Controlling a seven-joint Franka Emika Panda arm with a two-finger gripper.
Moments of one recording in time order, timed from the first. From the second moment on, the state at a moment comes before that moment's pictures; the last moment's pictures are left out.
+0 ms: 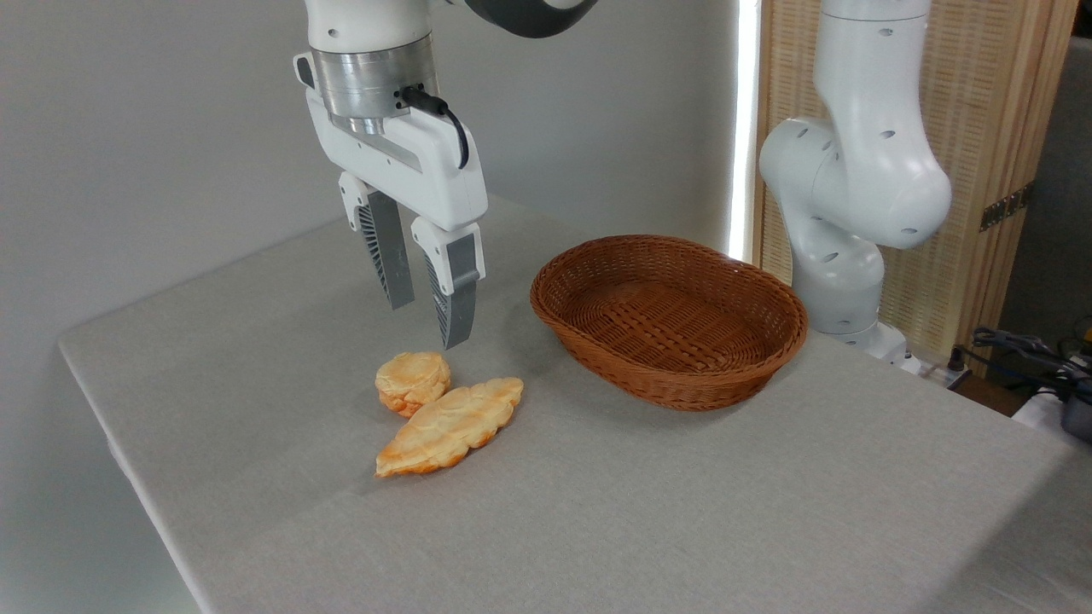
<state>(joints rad) -0.22 -0.05 0.11 -1.77 -0.05 1.74 0.67</state>
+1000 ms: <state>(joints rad) -0.30 -0.05 0.10 -1.83 -0.05 1.76 0.67</state>
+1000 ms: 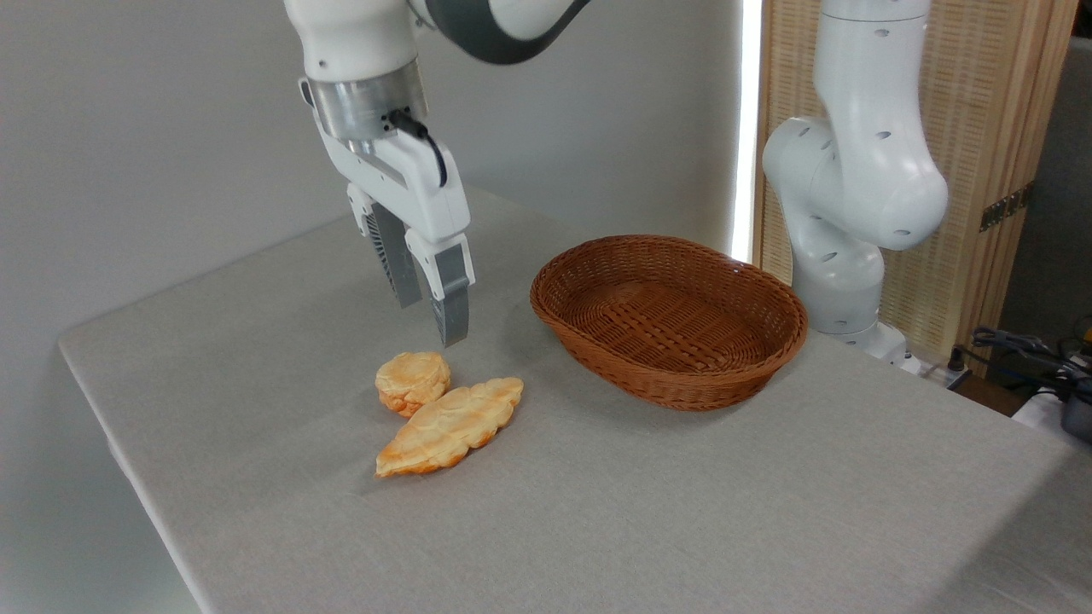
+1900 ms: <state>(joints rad) -0.44 0.05 0.10 -1.98 -0.05 2.02 0.67</state>
